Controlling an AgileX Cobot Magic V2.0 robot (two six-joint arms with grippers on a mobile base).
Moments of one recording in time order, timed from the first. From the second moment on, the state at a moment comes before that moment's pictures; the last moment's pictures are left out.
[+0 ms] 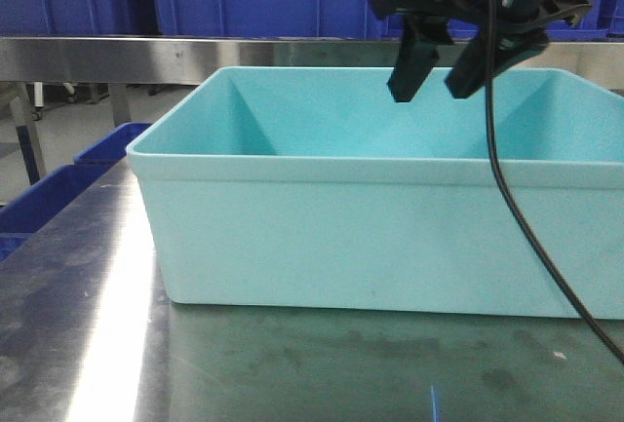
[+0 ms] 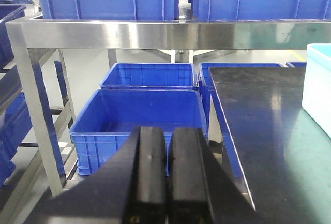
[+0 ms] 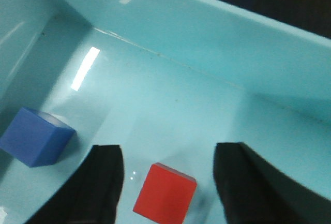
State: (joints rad) left arm -0.06 -0.01 0.01 0.01 0.13 -0.02; right arm 0.42 1.59 -1.21 0.05 0.60 0.10
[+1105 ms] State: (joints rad) left arm -0.06 -0.01 0.01 0.01 0.13 -0.02; right arm 0.42 1.75 -1.21 0.10 0.69 0.10
